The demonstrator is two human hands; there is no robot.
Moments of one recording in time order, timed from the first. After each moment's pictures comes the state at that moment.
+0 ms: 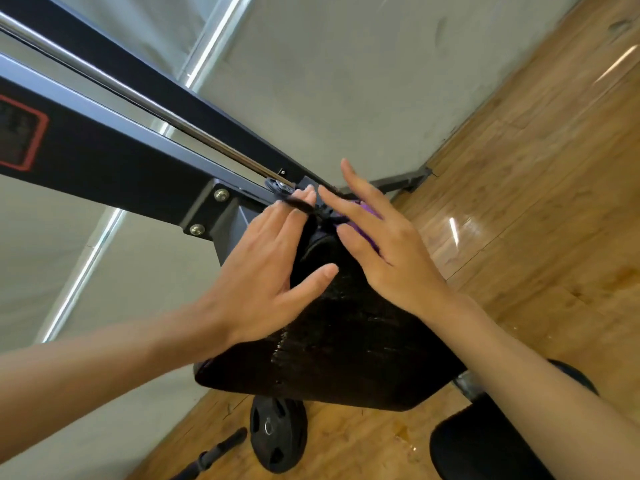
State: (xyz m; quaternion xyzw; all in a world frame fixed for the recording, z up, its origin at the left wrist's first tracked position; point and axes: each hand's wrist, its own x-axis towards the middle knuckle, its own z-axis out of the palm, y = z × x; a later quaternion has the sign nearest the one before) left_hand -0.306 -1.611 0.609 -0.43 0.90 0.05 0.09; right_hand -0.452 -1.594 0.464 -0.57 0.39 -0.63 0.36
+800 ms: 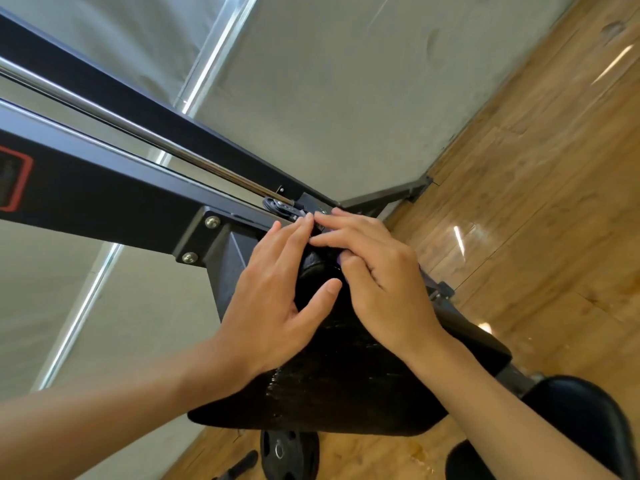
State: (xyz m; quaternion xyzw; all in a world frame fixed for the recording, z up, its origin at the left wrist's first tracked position) left_hand -0.321 -1.612 0.586 -0.49 0.87 0.07 0.02; right_hand -0.444 -1.588 0.472 -0.47 0.43 -0.67 0.36
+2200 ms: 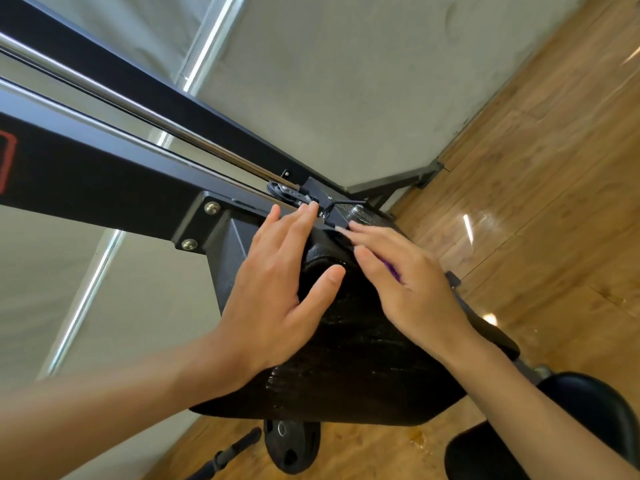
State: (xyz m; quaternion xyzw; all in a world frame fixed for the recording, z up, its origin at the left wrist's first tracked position) left_hand -0.323 -1.609 0.587 -0.53 0.84 0.08 0.04; right_hand -0.455 -1.582 0.444 -0.46 0.45 -0.59 0.49
